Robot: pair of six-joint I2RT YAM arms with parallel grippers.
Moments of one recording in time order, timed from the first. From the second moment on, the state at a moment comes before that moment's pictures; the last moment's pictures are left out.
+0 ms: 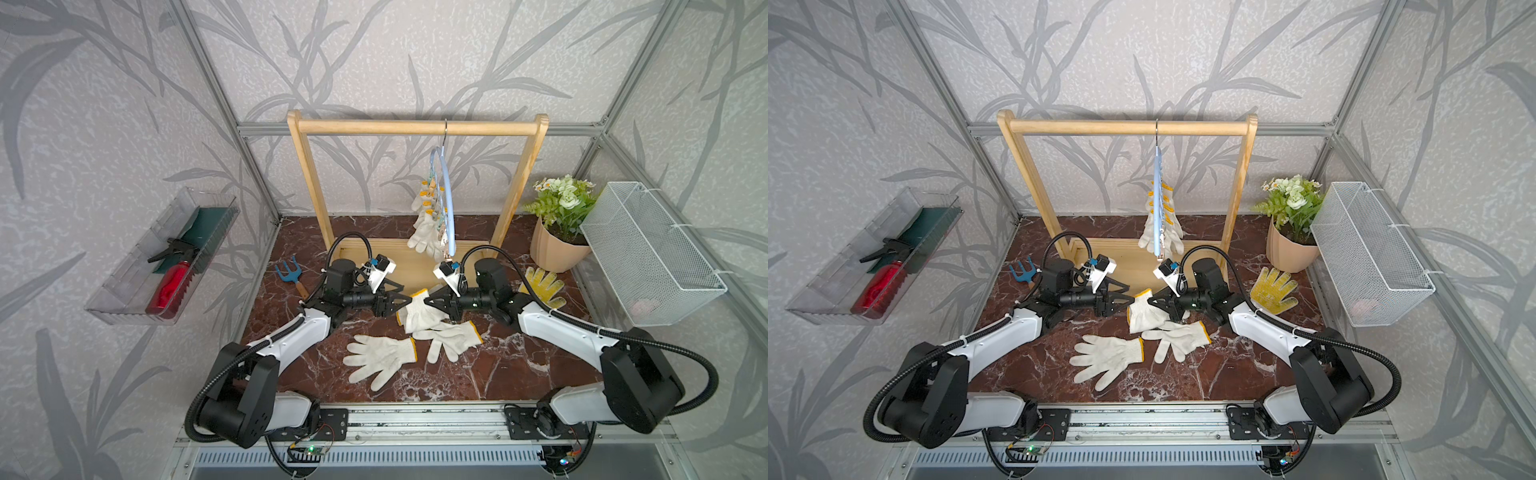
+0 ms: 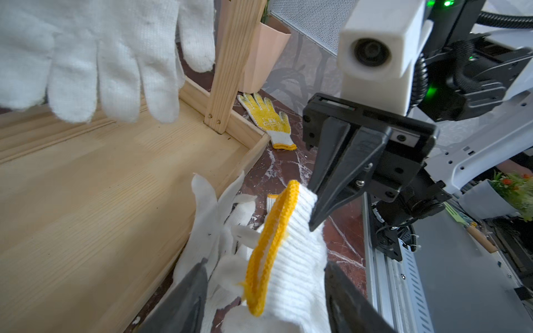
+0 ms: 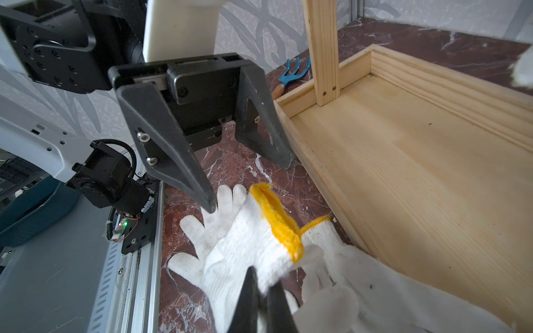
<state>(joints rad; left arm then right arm) -0.34 1.34 0.66 0.23 0.94 -0.06 0.54 1.41 0.77 0.13 -0.76 0.01</state>
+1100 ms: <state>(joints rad) -0.34 1.44 0.70 0.46 1.09 -0.26 0.49 1.48 0.76 0.40 -0.87 0.17</state>
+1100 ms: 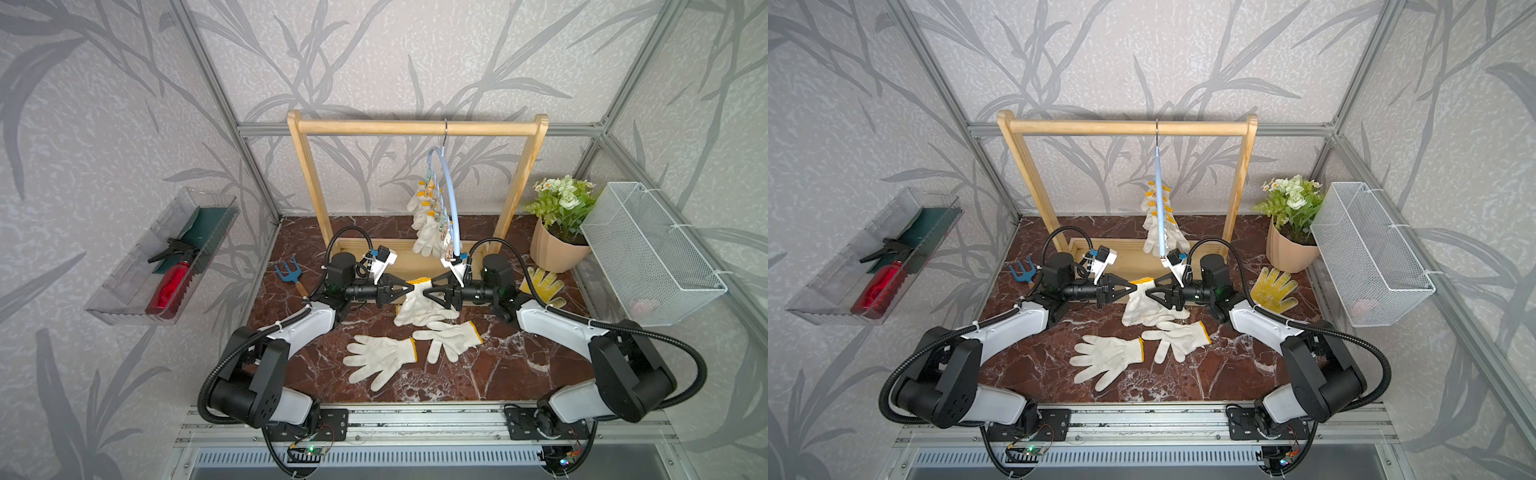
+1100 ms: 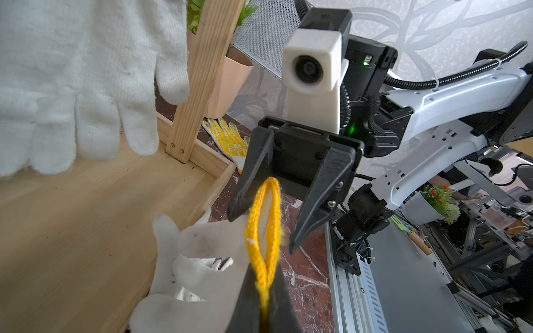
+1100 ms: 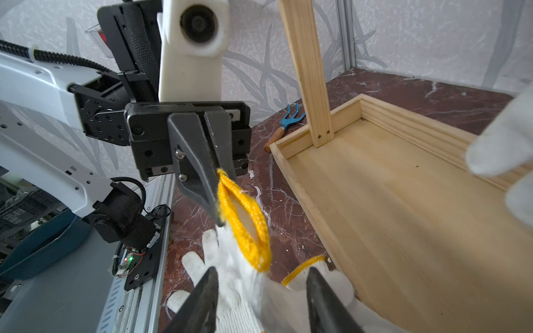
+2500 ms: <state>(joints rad) -0.33 1.50 0.85 0.39 1.04 -0.17 0.34 1.50 0.78 0.41 -0.94 0.21</state>
